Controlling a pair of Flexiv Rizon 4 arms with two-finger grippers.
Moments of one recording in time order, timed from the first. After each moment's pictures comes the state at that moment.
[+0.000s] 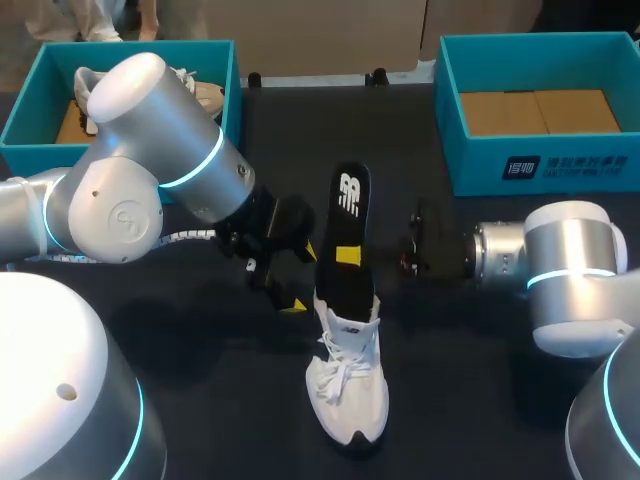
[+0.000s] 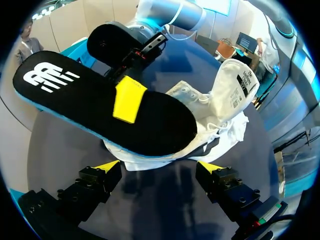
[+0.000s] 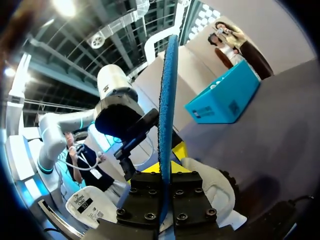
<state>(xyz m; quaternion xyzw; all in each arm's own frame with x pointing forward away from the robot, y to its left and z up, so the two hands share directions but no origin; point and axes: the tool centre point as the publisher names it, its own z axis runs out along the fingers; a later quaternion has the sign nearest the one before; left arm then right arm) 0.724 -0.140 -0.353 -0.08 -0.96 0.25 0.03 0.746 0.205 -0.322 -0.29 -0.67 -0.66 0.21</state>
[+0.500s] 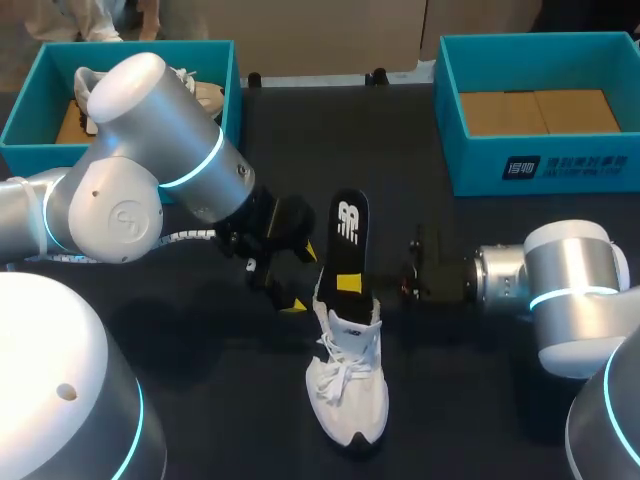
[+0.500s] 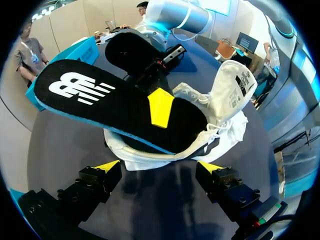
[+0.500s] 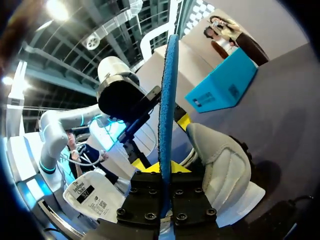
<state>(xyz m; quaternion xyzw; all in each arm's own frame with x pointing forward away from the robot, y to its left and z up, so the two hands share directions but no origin) 0.724 -0.140 -0.353 -0.08 -0.96 0.25 0.03 0.713 0.206 -0.344 -0.30 -0.66 -0.64 0.24</state>
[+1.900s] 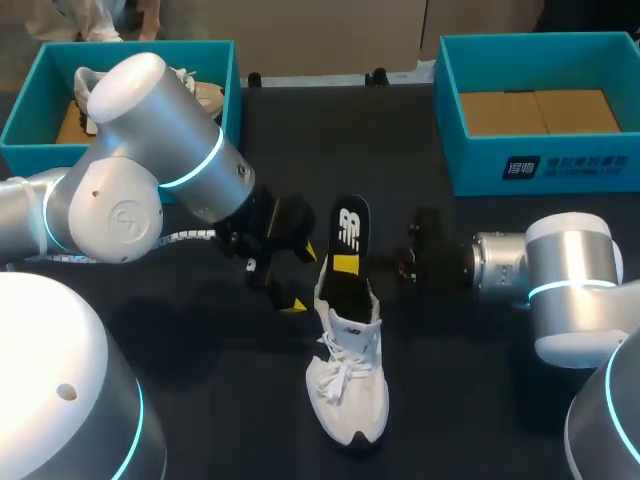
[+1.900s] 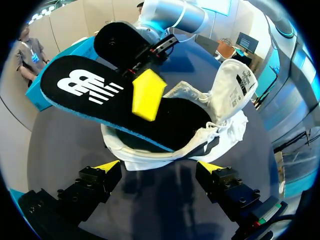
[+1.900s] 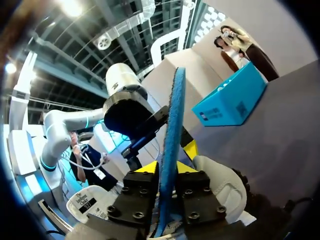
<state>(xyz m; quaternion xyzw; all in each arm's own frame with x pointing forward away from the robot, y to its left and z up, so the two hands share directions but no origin) 0.724 -0.140 -0.353 -0.08 -0.96 0.25 0.03 0.737 0.211 -0.316 -0.27 -0.65 -0.68 0.22</state>
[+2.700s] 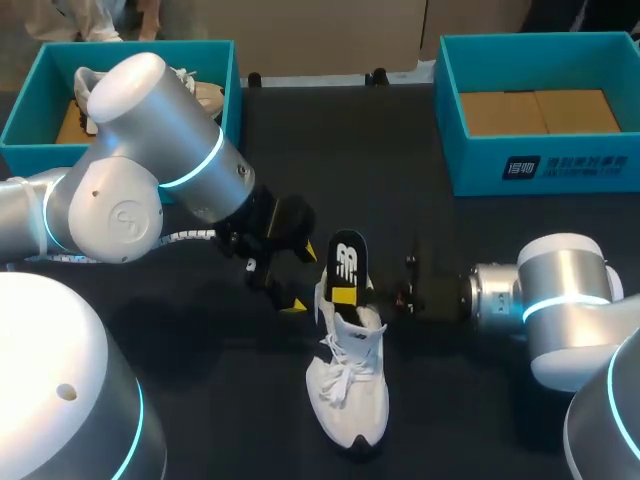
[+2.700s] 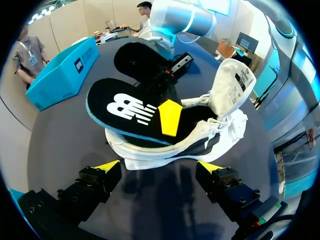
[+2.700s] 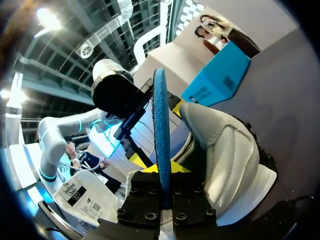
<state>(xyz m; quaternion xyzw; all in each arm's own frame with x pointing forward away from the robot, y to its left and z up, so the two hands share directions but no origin) 0.724 -0.140 -0.353 -0.08 -0.96 0.25 0.03 0.701 0.214 -0.356 -0.33 -0.64 -0.64 0.26</state>
